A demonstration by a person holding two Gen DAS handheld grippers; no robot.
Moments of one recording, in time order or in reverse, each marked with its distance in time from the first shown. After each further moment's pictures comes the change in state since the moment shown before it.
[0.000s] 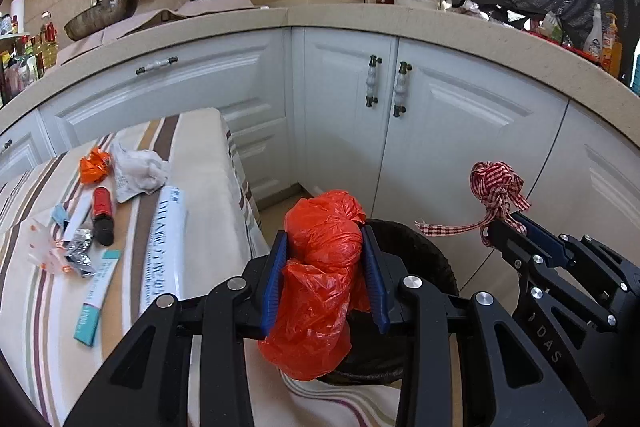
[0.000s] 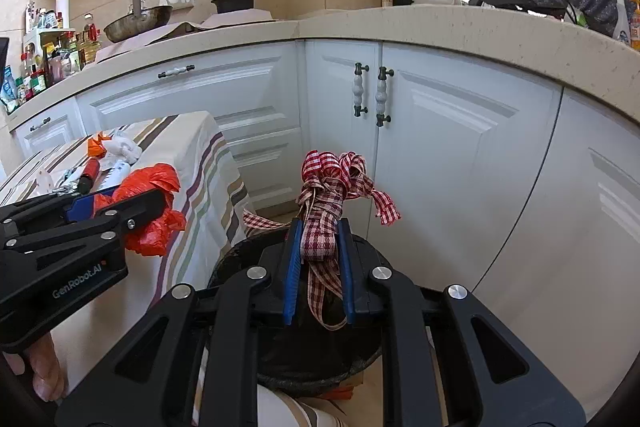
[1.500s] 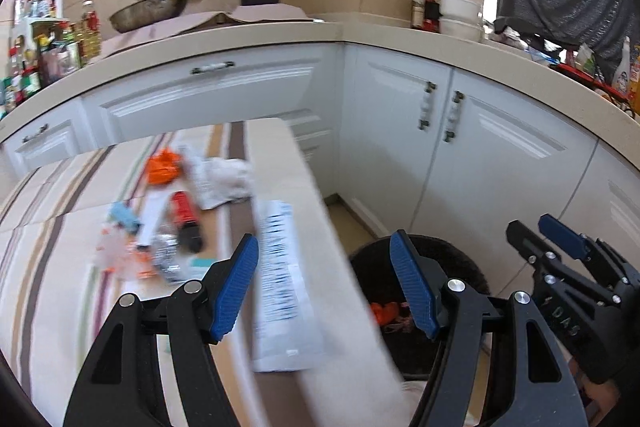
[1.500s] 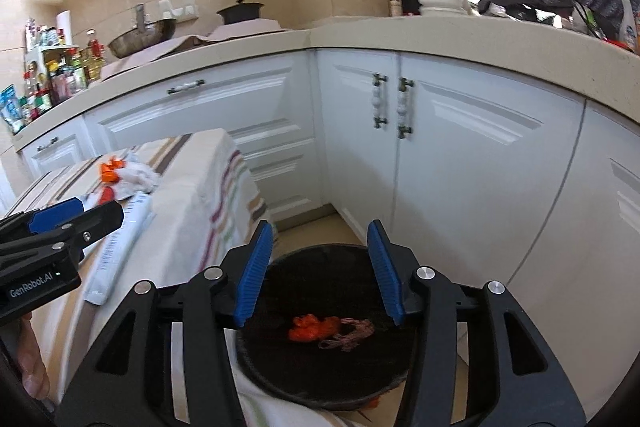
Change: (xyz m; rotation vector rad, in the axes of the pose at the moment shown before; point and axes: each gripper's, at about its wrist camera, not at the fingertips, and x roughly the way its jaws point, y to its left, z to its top) left arm -0.041 0.066 0.004 -0.083 -0.040 0.108; right arm -0.002 0.040 0.024 0.025 -0.028 0.058
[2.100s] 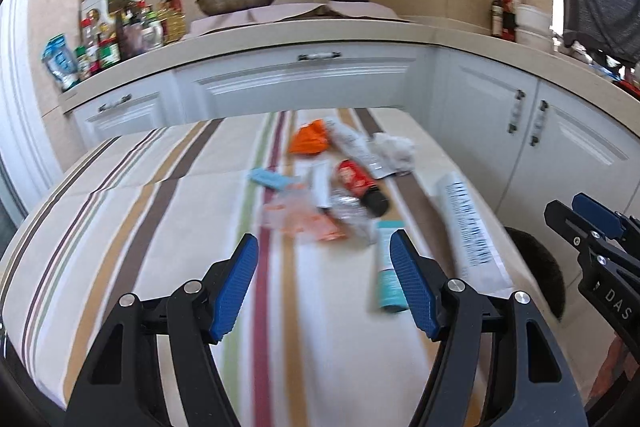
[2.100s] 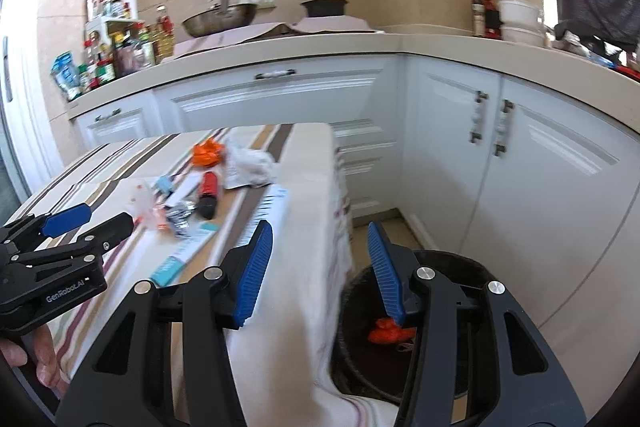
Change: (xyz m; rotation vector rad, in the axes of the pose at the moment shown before) left arm -0.032 0.111 -0.031 -0.082 0.007 0.216; right arm -0.007 0.114 -0.004 -0.120 0.021 0.179
